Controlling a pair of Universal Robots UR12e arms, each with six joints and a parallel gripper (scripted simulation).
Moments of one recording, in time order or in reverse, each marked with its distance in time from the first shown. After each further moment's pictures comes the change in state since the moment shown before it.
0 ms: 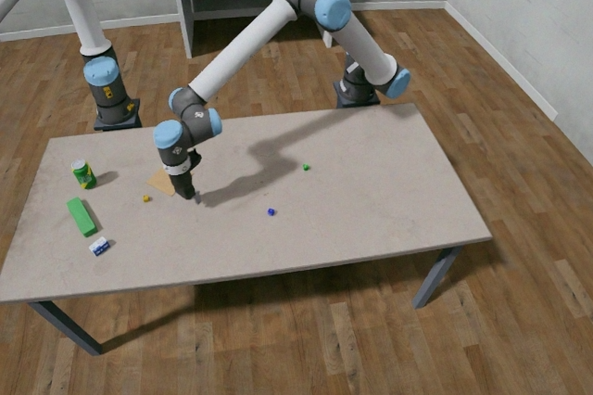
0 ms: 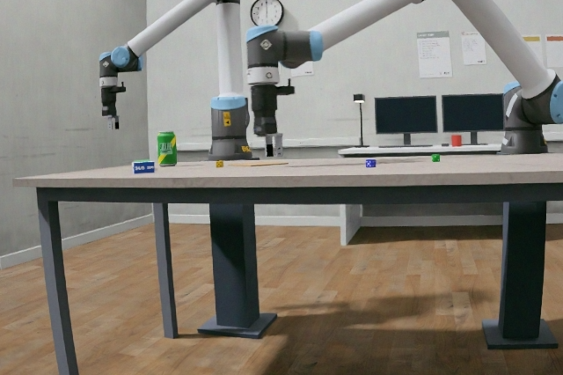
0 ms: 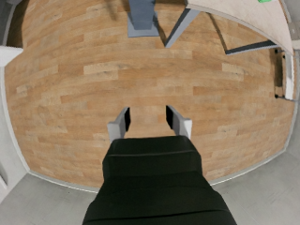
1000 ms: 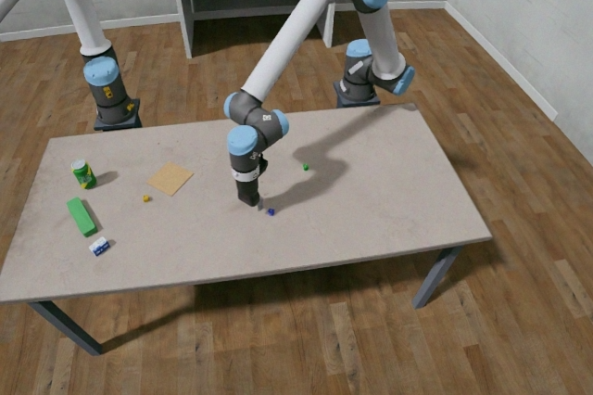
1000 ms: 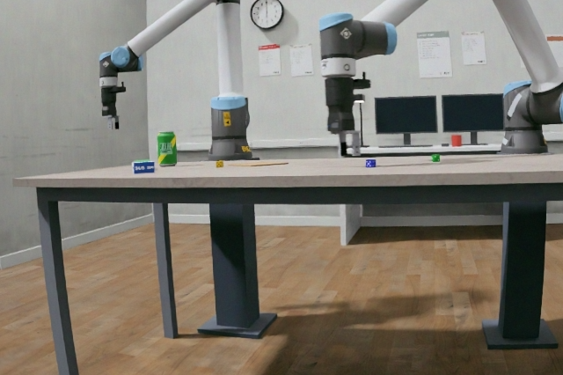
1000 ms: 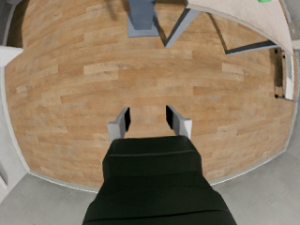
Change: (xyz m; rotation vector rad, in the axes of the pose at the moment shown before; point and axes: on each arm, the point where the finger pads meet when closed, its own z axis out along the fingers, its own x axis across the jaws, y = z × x) left arm 0.205 -0.115 0.000 0.000 0.000 0.000; right arm 0.000 0.000 0.000 0.000 0.000 0.000
